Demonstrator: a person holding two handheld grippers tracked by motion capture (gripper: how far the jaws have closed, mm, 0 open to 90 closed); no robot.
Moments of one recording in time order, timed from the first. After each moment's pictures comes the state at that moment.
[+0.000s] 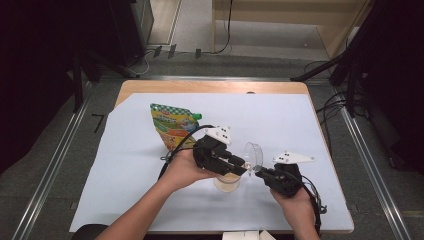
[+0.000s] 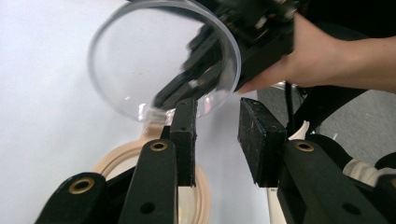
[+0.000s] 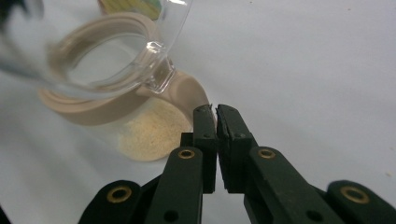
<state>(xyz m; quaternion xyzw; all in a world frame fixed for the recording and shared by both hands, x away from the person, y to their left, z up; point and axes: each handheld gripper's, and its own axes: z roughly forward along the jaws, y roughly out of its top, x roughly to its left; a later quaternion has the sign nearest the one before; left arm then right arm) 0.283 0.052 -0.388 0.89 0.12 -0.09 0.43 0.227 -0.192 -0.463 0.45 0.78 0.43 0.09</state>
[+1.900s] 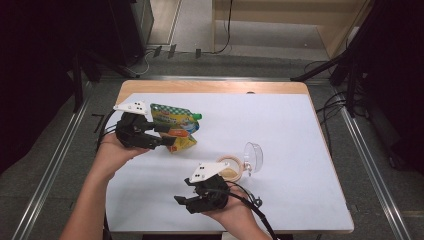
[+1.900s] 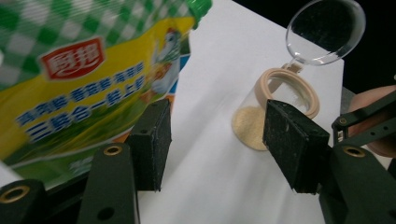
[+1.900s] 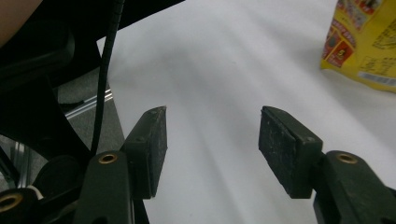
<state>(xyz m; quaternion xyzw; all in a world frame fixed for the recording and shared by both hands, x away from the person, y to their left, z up) 0.313 0.231 -0.370 0.85 0.29 0.01 0.44 0.198 -0.018 -0.439 0.23 0.86 0.46 -0.01</state>
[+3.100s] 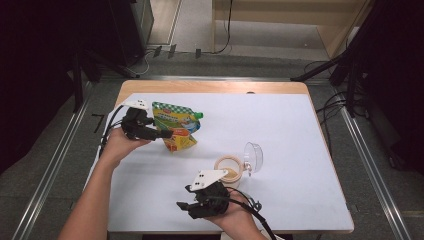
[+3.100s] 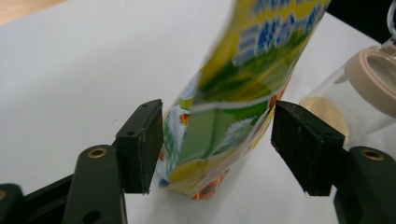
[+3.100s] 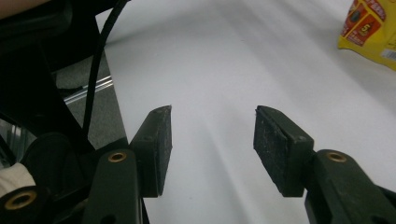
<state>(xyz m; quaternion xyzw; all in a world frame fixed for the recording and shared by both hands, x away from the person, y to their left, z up) 0.371 0.243 -0.434 0.86 0.30 0.01 0.42 0.192 -0.019 -0.458 0.21 0.87 0.45 -0.01</state>
